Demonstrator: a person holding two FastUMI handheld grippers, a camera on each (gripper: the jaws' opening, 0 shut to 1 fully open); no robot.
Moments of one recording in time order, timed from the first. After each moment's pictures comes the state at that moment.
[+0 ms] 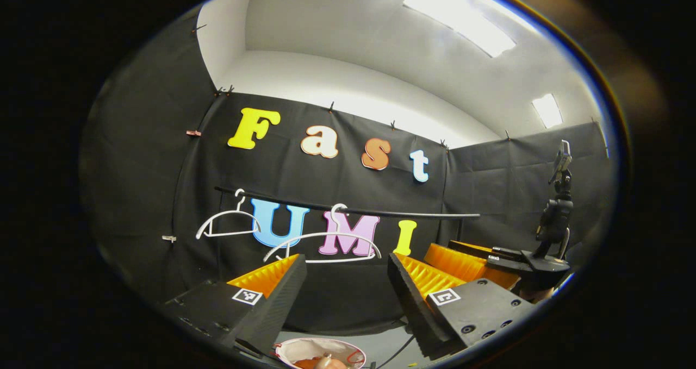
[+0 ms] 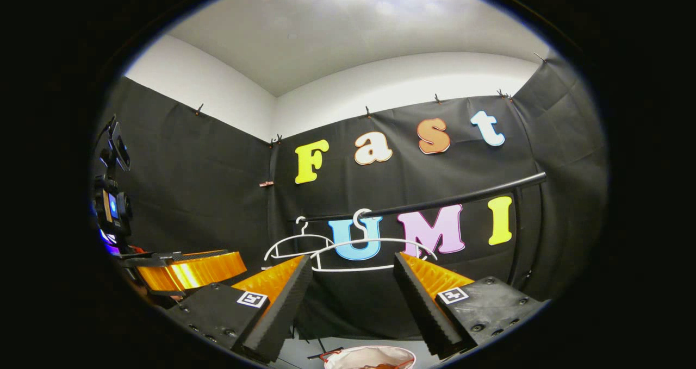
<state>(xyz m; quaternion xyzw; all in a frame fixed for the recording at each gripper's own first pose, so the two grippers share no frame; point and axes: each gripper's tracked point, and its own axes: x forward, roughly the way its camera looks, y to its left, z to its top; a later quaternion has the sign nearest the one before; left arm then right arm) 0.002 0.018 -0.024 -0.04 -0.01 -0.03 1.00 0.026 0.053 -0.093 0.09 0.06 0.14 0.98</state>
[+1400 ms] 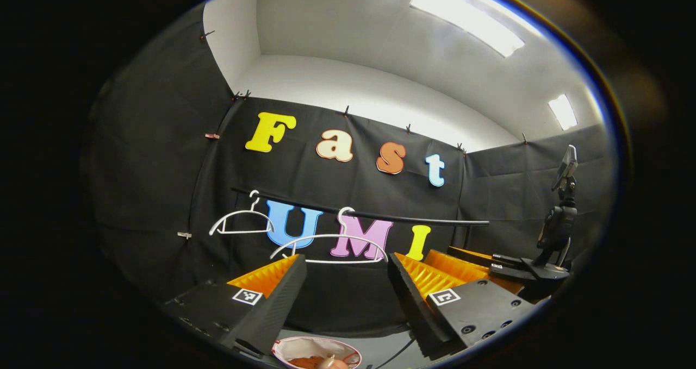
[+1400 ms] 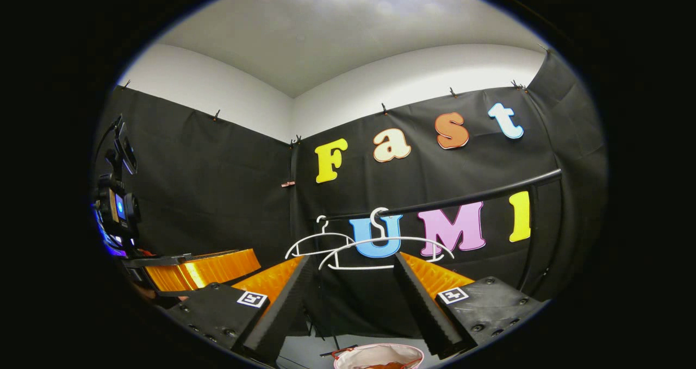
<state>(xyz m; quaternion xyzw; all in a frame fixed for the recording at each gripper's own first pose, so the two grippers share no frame) -0.011 -0.003 -0.030 -0.04 -0.01 0.02 1.00 0.019 0.051 -0.081 0.11 0.07 0.20 0.97</state>
